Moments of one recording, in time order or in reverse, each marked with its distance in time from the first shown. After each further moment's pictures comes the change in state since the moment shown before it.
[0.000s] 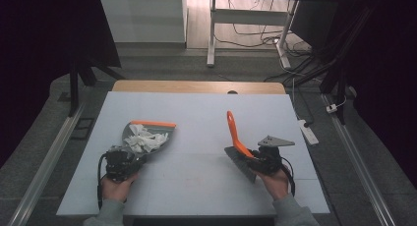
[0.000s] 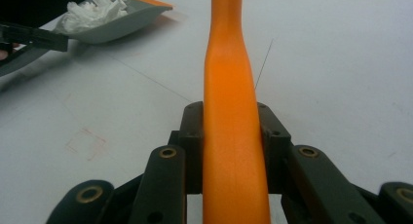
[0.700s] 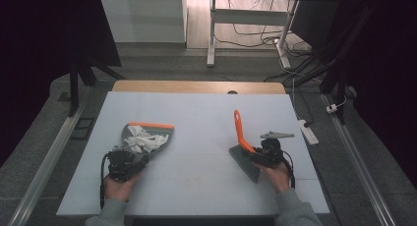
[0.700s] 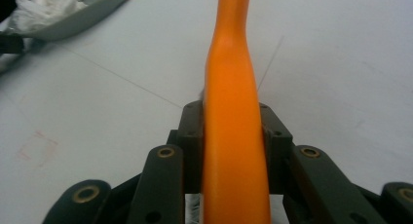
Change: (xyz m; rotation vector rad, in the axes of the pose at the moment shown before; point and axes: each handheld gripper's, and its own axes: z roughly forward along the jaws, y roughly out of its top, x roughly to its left) left arm -0.003 -0.001 0.006 0.021 0.029 -0.002; right arm -0.040 -0.003 0.018 0.104 -0.026 0.123
